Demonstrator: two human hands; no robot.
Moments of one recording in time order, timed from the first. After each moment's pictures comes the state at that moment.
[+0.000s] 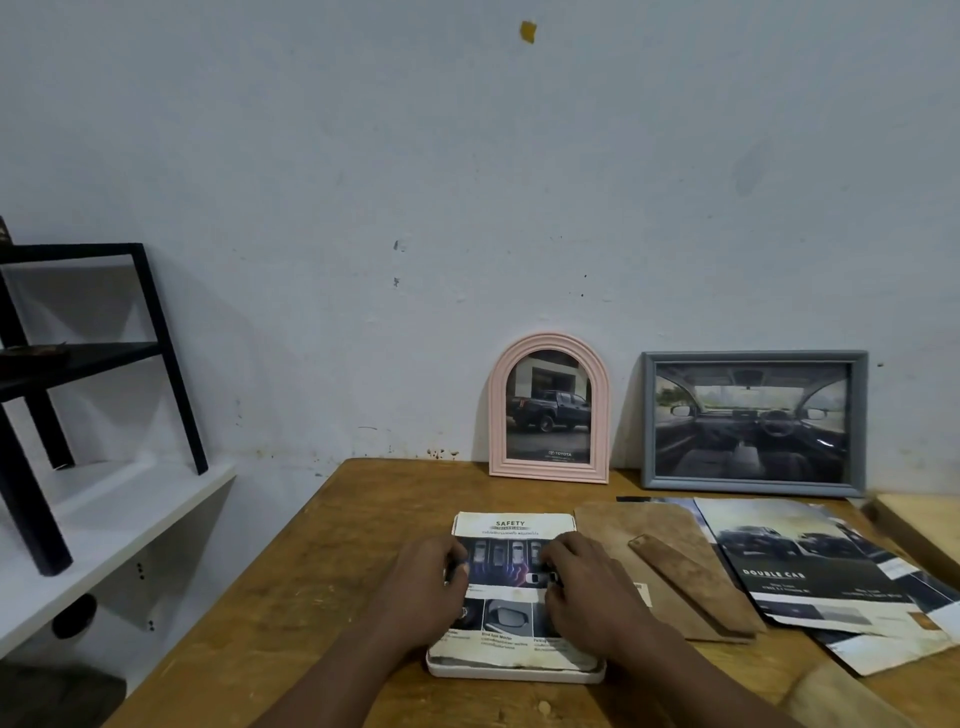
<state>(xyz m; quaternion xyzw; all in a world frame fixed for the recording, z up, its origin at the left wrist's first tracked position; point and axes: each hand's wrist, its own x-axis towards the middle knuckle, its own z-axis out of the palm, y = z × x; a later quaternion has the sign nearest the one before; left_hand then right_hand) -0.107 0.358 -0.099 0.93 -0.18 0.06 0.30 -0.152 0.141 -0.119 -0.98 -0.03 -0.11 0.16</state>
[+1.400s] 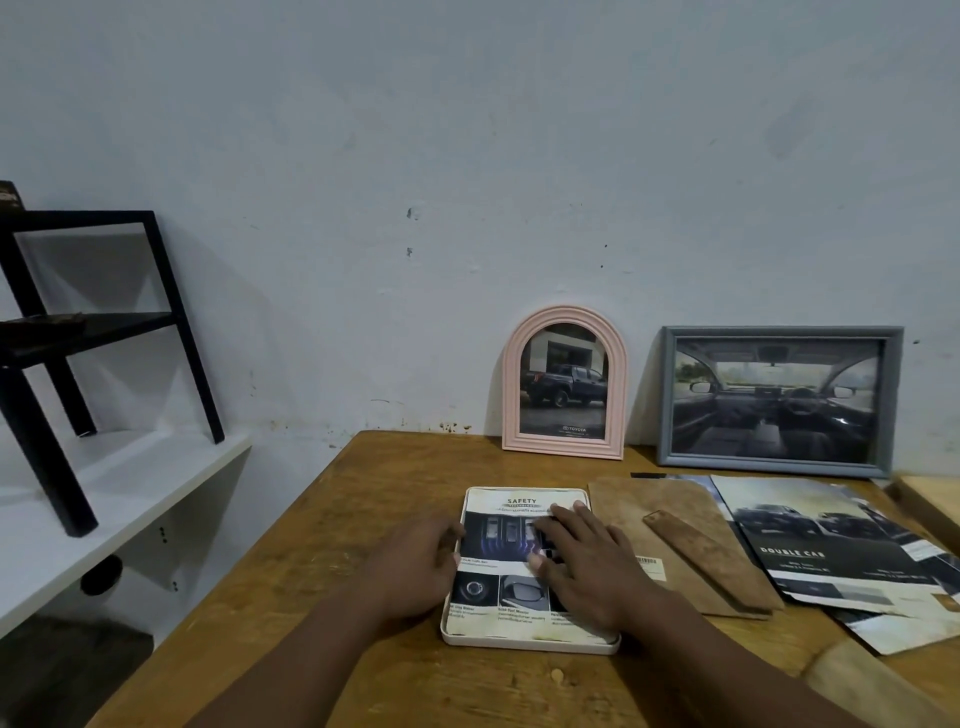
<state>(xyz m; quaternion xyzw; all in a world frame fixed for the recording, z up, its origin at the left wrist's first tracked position) -0.090 0.389 -0.108 0.94 -0.24 0.00 0.23 -0.140 0.139 -0.133 -0.99 -0.06 0.00 0.13</state>
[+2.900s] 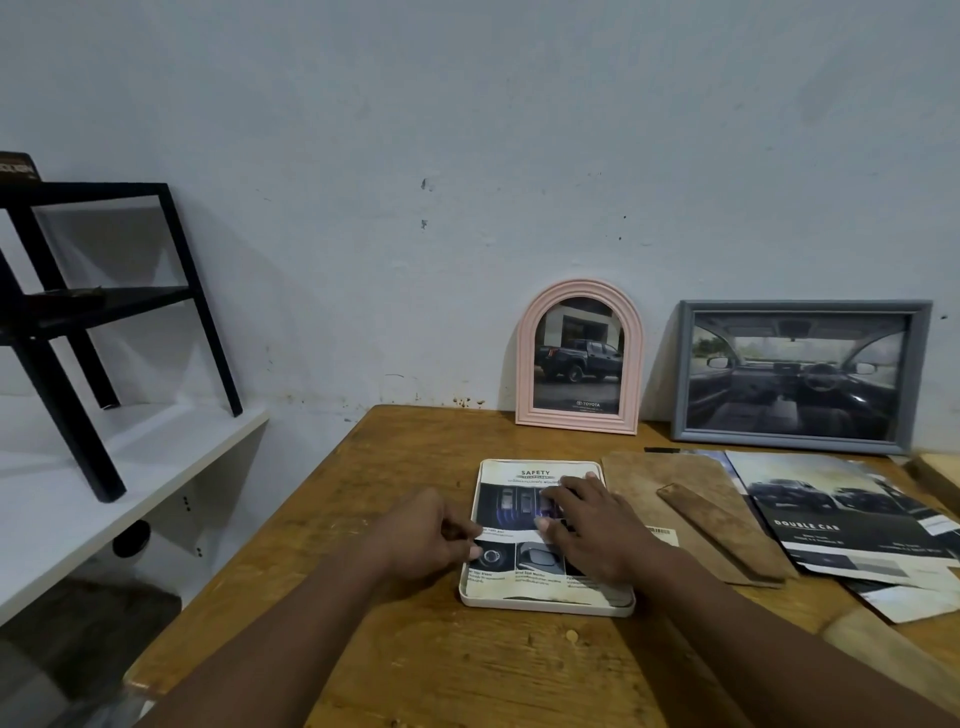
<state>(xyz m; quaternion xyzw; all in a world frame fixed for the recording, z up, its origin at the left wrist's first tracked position) -0.093 0.398 -0.093 0.93 -0.23 -0.12 0.26 -0.132 0.146 -0.125 -0.99 -0.05 0.01 0.15</state>
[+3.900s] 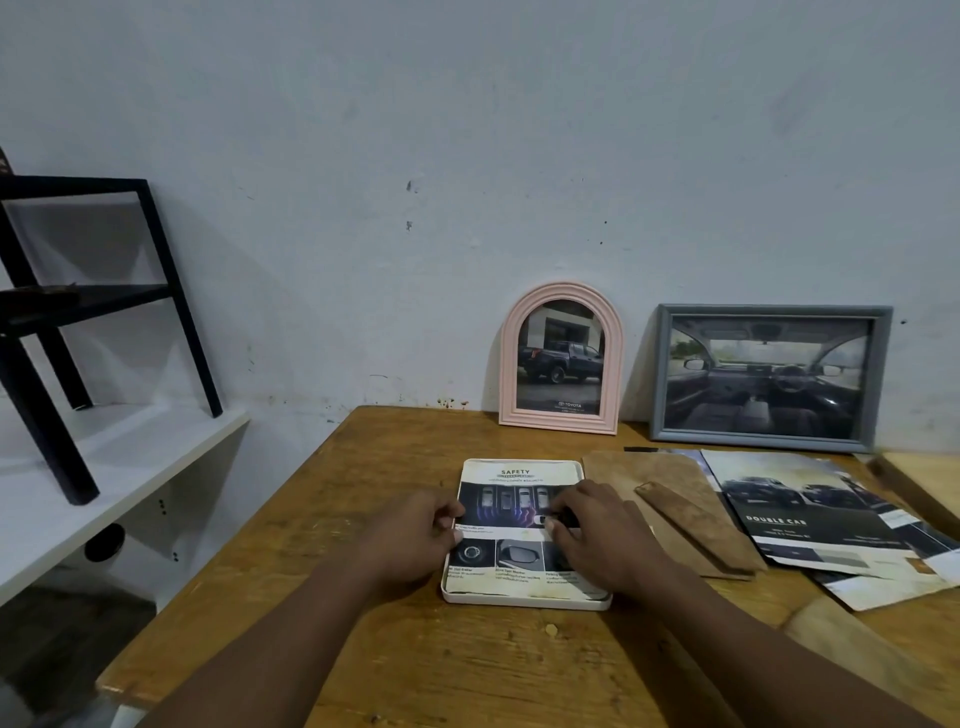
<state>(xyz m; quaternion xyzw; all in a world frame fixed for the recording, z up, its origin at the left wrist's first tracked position) -0.101 0.391 -0.102 0.94 -0.19 -0.06 0.29 -0.156 0.136 -0.119 -0.98 -0.03 -0.10 0.16</state>
